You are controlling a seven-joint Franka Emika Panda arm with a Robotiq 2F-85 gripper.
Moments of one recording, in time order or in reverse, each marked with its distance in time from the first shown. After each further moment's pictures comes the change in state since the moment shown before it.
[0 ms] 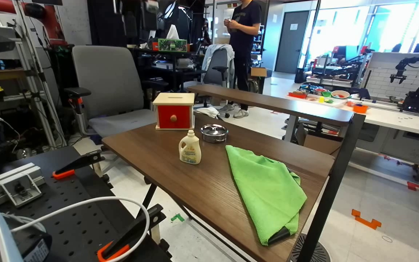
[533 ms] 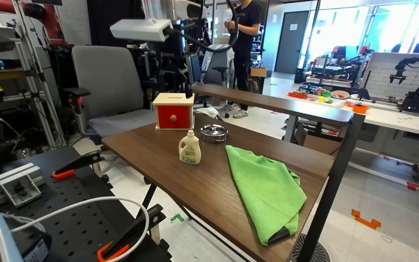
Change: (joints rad) arm 0.033 0.412 -0.007 0.017 0.128 0.623 -0.374
